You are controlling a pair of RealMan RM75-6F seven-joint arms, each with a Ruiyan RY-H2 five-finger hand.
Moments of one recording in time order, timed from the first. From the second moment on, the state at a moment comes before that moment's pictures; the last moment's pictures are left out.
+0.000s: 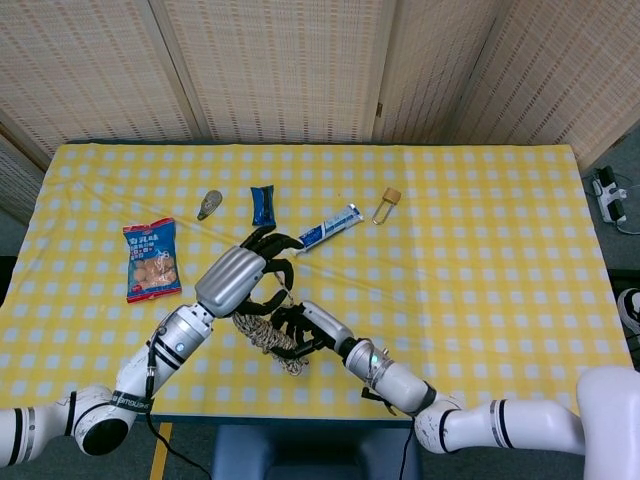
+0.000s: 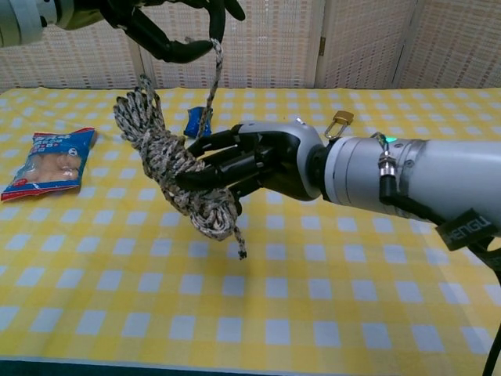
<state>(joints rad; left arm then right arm) -0.84 -1.21 -0.31 -1.96 1.18 0.95 0.08 0.87 -1.61 0.28 -1.73 -0.92 0.70 0.52</state>
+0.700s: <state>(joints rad) -0.70 -1.15 -0.18 -2.03 1.39 1.08 -0.03 0.74 -1.84 0.49 -1.65 -0.82 1.06 0.58</state>
